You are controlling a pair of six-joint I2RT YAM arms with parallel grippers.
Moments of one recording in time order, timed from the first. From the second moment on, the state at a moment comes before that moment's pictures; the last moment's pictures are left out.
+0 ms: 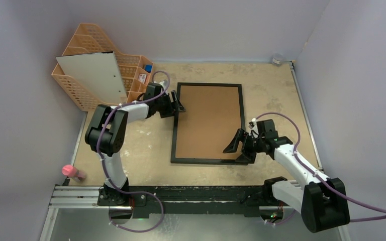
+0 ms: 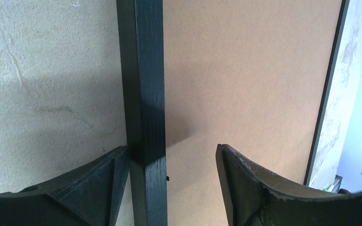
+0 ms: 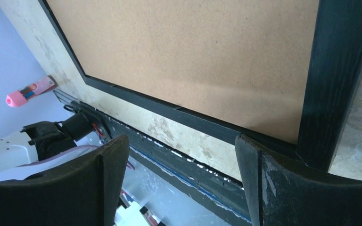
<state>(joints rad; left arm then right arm) -0.31 1.90 1.09 0.04 0.37 -0.63 0.20 1.04 0.48 -0.54 -0.58 0.70</state>
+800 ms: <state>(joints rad) -0.32 1.81 0.98 -0.04 0.36 -0.54 0.41 1.67 0.91 -0.09 -0.39 0.68</state>
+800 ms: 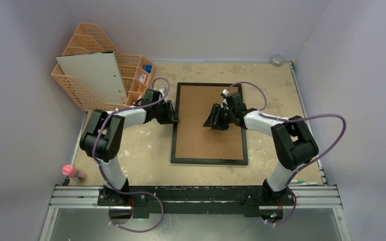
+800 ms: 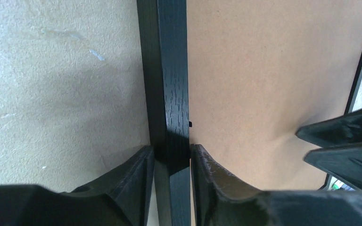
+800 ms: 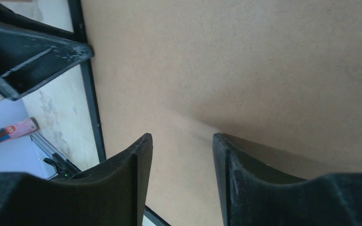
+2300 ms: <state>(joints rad) -0.40 1.58 0.67 0.01 0.46 -0.72 1.07 1.80 1.21 -0.62 0.03 0.90</state>
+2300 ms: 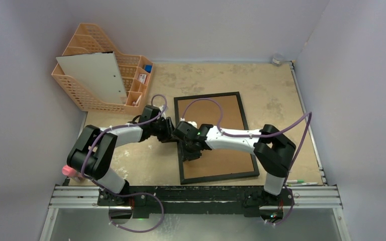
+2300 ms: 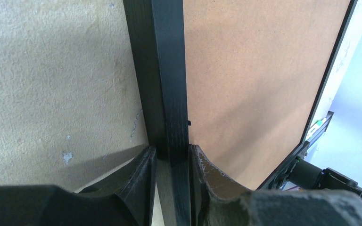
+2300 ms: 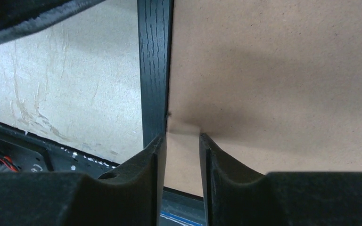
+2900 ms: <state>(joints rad) -0.40 1.57 0.65 0.03 0.46 -0.72 1.07 1.80 1.21 -0.60 0.12 0.96</state>
